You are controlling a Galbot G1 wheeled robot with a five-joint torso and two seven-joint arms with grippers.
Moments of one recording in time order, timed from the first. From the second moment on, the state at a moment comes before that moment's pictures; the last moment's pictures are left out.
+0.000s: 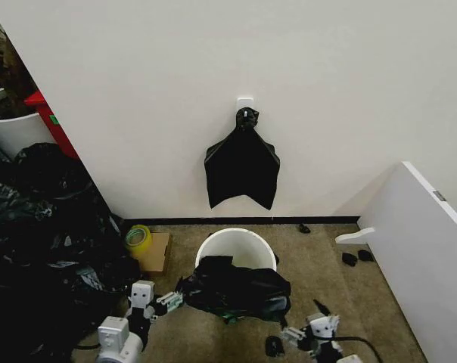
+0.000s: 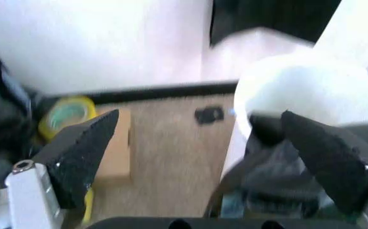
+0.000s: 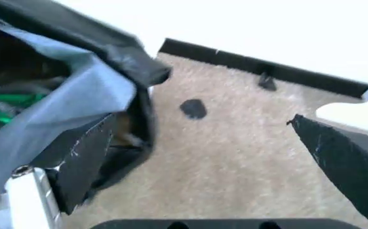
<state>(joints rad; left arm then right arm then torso) 1.81 -0.83 -0.34 -2.33 -0.53 0.05 -0.41 -1.94 1.04 0.37 2.23 0.18 -0.11 0.24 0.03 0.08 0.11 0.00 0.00</state>
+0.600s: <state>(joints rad) 1.77 -0.96 -0.36 -2.29 -0.46 -0.08 -0.36 -1.85 0.85 0.61 2.34 0.62 -0.26 0.07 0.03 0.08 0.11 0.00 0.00</state>
